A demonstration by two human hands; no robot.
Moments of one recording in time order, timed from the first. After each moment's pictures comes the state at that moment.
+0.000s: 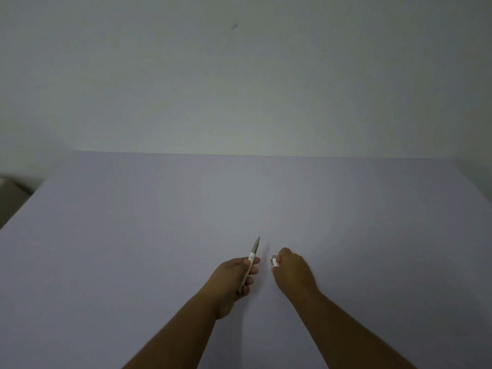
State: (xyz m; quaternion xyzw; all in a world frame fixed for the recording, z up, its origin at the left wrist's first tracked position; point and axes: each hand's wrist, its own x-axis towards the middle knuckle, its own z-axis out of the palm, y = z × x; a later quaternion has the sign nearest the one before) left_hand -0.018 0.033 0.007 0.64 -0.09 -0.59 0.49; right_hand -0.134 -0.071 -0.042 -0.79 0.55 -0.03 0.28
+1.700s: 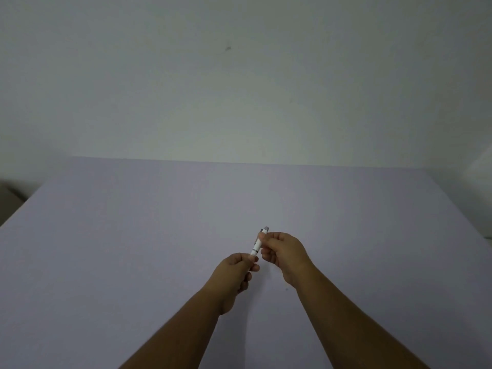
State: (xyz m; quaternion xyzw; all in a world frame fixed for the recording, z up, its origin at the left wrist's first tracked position) left_hand -0.047 0.034 0.022 0.66 -0.14 -0.55 0.50; right_hand -0.146 -0.069 0.032 -0.47 0.49 -0.23 0.70
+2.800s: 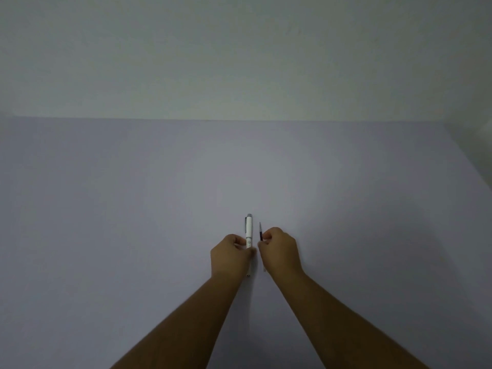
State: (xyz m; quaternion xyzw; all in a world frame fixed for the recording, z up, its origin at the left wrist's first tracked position) left_hand -0.062 -0.010 -0.057 0.84 -0.20 -0.36 0.34; right_hand -0.148 -0.073 -0.053 -0.69 0.61 -0.09 0.38
